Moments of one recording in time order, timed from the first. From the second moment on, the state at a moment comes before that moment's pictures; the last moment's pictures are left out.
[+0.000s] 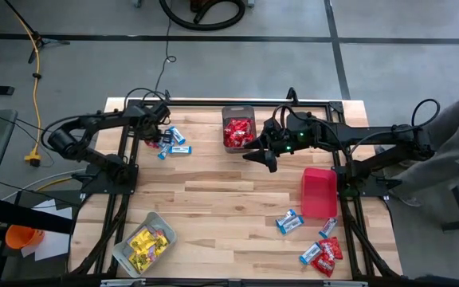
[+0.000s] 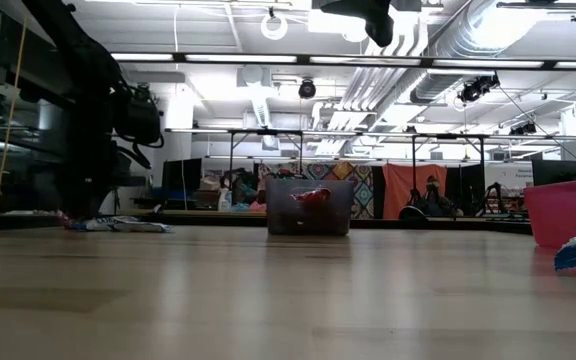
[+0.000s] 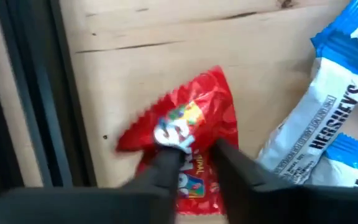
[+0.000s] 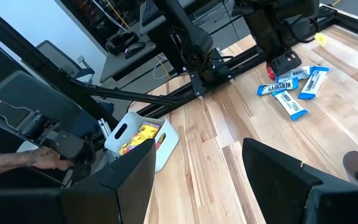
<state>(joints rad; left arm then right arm) 0.90 1.44 0.62 -0.72 -0.19 -0.54 -0.06 1.27 1.10 -0.15 -0.17 0.50</state>
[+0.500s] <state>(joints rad) 0.94 1.09 0.63 -0.74 -0.11 -0.49 -0.06 1.27 1.10 -0.15 -0.17 0.52</state>
